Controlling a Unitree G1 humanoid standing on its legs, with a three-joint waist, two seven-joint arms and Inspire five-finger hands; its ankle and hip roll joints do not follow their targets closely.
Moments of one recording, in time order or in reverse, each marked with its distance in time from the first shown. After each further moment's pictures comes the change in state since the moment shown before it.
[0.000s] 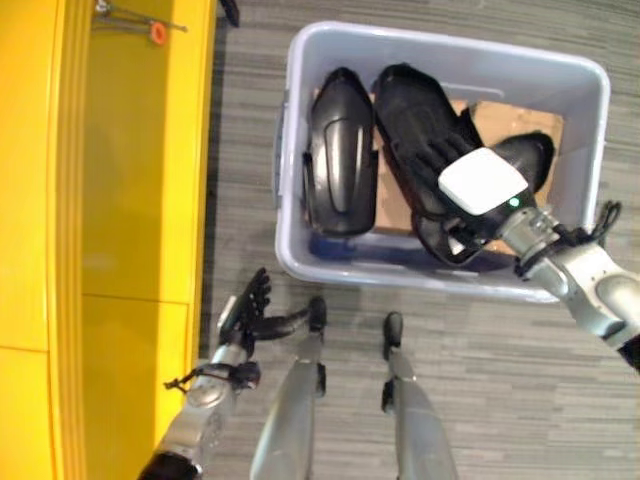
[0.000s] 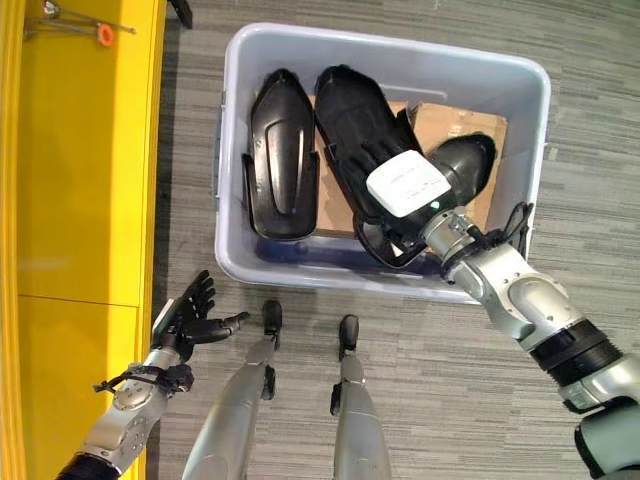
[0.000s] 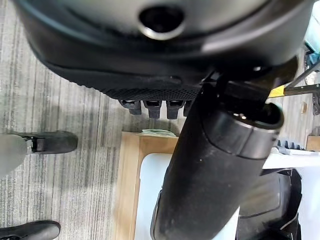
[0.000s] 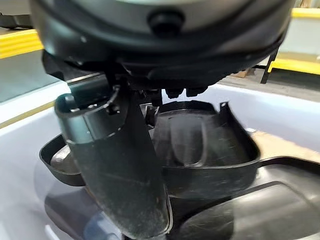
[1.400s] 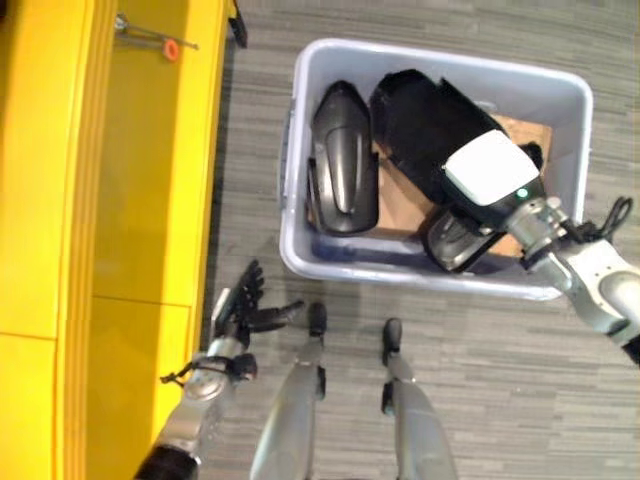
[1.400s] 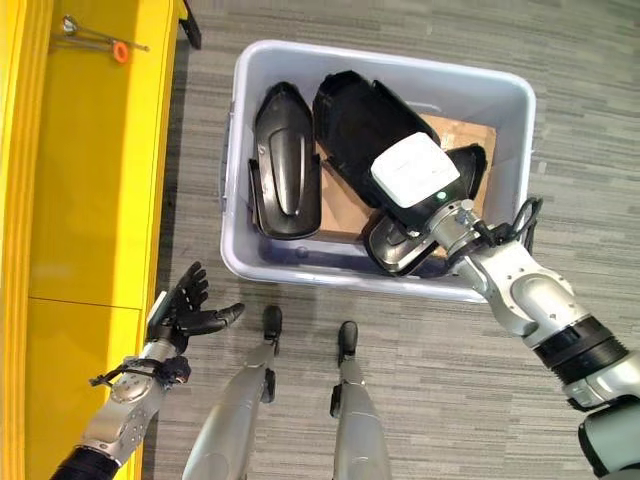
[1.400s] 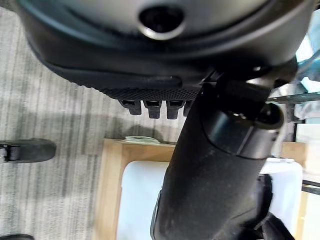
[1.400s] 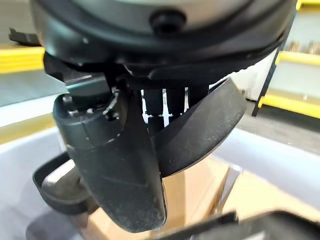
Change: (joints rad) left arm -0.028 0.000 0.030 0.005 0.009 0.000 0.015; right arm -0.001 -0.066 -0.020 -0.084 -0.061 0.021 -0.052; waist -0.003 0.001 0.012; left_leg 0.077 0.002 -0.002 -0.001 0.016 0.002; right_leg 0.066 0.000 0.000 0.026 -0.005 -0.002
